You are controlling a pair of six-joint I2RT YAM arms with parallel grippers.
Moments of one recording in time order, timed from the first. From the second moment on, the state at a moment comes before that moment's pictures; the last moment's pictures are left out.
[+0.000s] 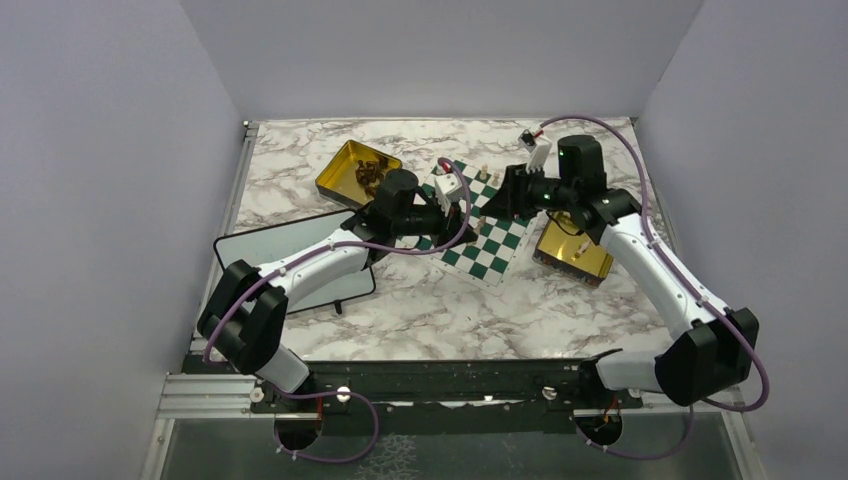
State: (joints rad) left arm -0.68 1.53 1.02 0.19 0.66 -0.07; right arm 0.34 1.30 1.19 -0.43 -0.56 0.25
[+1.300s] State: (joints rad) left arm -0.68 1.48 0.98 0.19 0.64 0.04; right arm 0.31 1.41 1.17 -0.45 -0.73 0.36
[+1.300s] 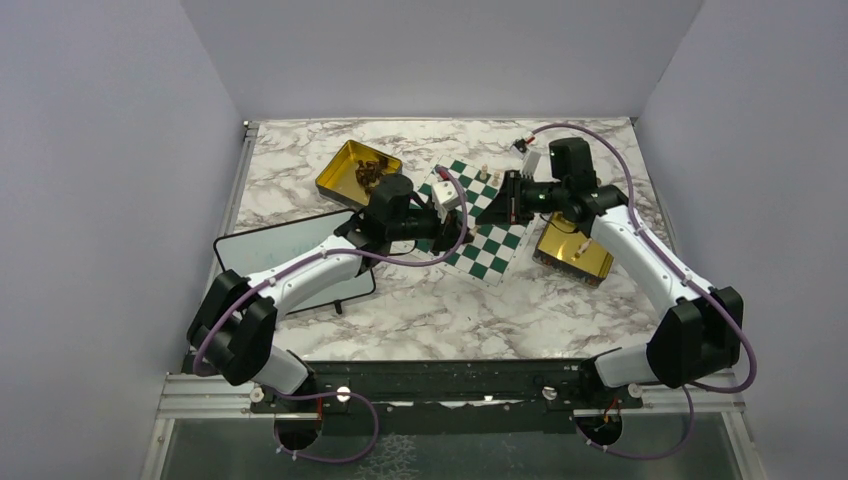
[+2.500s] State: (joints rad) left arm -0.67 1.41 0.93 0.04 0.49 0.01; right arm 0.29 1.44 1.28 -0.28 -0.40 0.36
